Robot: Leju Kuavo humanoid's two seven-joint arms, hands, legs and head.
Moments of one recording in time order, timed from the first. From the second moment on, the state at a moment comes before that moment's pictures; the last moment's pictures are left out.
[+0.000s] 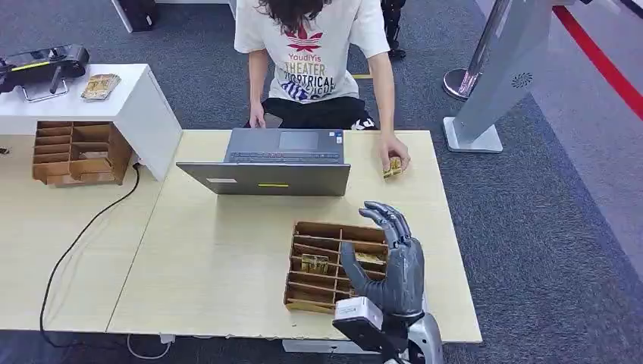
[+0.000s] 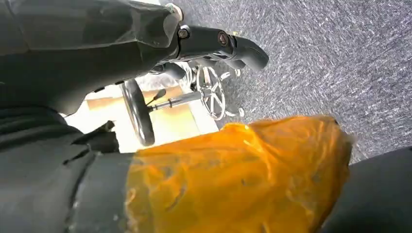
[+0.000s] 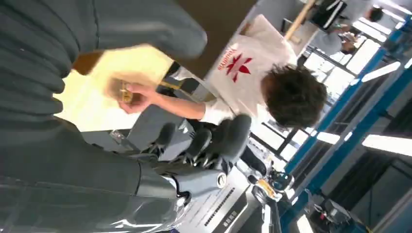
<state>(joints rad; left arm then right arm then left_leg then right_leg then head) -0.05 -0.19 0.82 -0.19 -1.40 -0.37 0.45 0.02 0.10 0.51 -1.64 0.80 -0.56 -0.24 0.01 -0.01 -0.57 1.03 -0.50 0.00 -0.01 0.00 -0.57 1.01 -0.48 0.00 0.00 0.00</state>
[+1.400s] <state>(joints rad) -0.05 -0.19 0.86 -0.19 -1.41 -0.37 0.46 0.05 -0.02 0.53 -1.44 1.23 -0.63 0.03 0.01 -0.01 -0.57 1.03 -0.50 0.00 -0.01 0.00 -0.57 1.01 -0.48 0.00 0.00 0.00</state>
